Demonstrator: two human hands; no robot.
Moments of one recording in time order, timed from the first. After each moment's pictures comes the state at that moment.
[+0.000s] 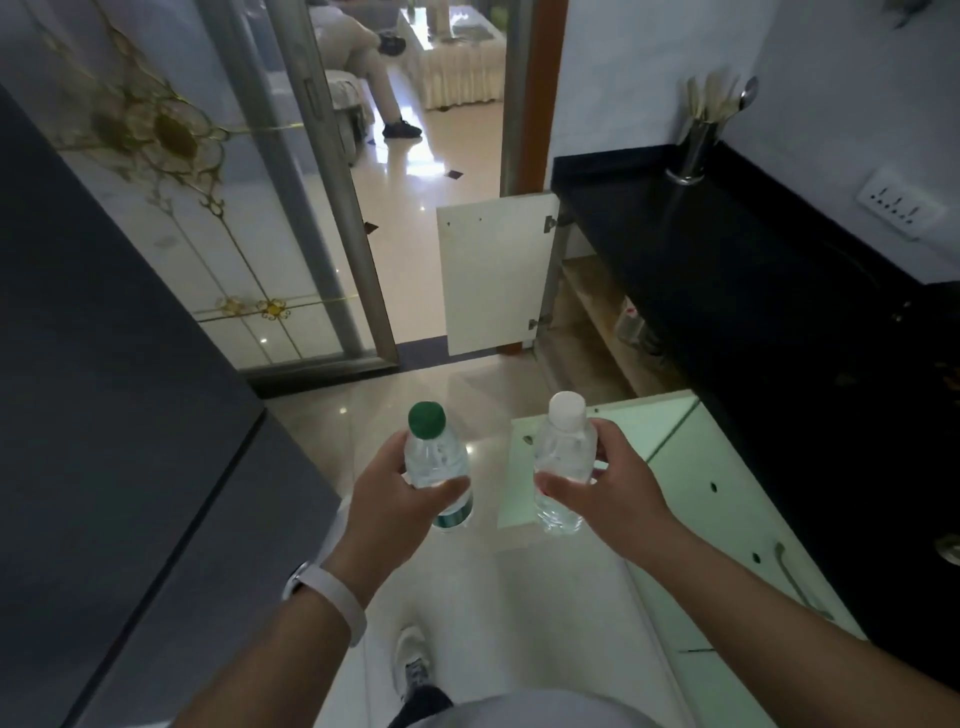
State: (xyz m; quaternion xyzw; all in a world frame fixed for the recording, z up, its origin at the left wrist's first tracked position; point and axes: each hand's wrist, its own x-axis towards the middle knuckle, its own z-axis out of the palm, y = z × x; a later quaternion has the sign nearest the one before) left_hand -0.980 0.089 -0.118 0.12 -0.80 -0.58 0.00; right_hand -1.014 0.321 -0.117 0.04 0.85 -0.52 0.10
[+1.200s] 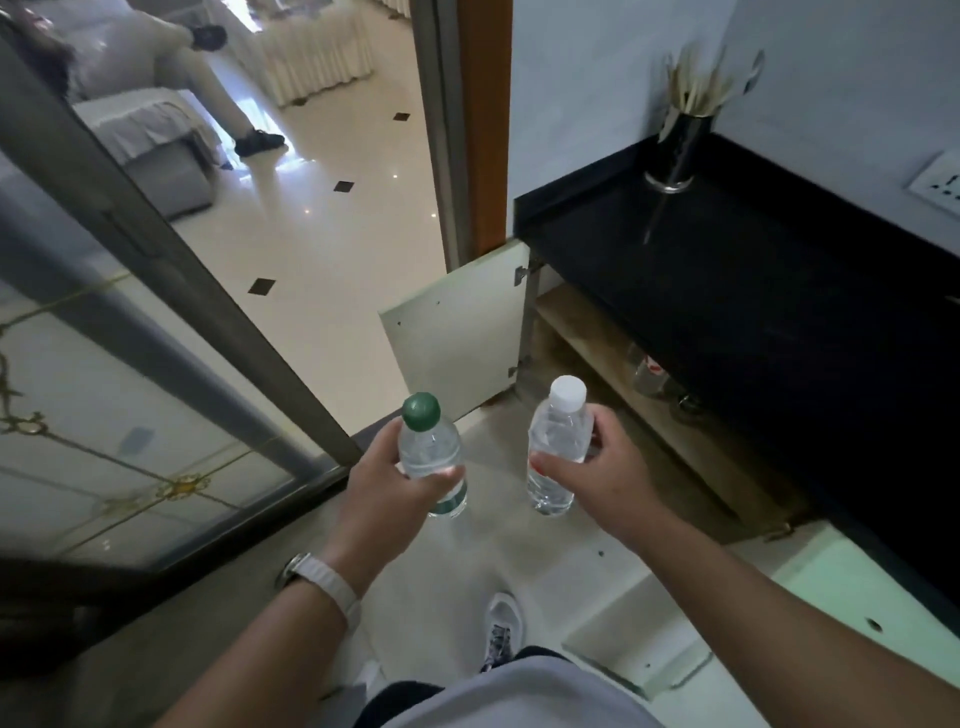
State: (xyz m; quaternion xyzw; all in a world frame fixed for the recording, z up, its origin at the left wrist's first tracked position) left_hand -1.460 -0.035 -0.140 0.02 -0.83 -0.54 -0.12; right_hand -1.417 0.201 -0.148 0.19 0.78 -0.60 0.00
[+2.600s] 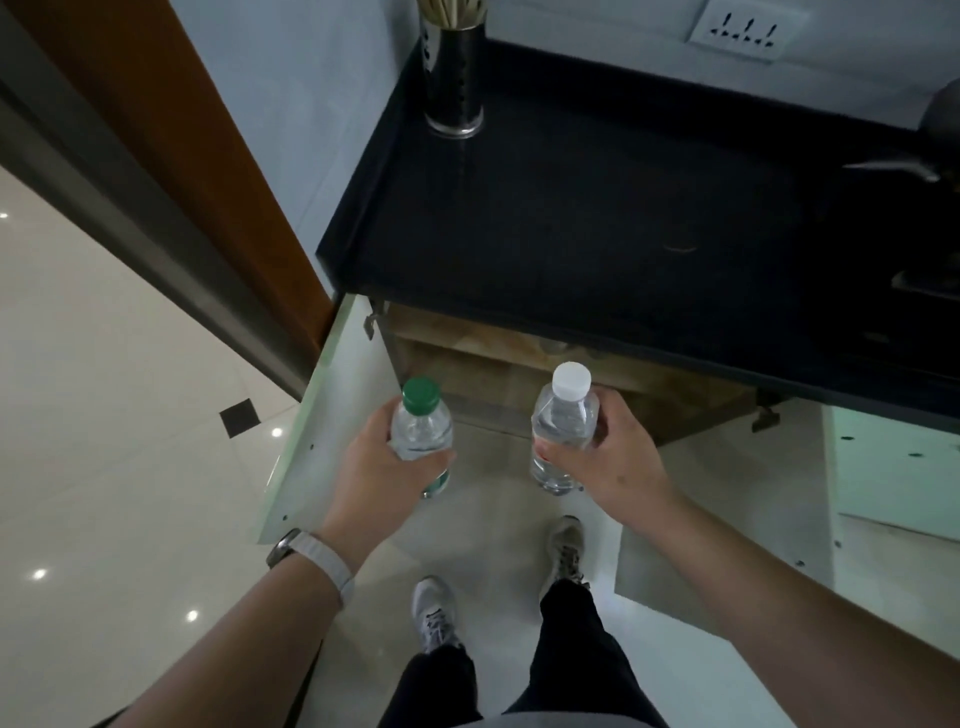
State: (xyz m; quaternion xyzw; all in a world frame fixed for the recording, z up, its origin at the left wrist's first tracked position) left_hand -1.811 0.069 -0.227 -0.26 -0.80 -0.41 -0.36; right_hand -1.612 0.211 -0.193 0.53 0.70 -0.47 -0.08
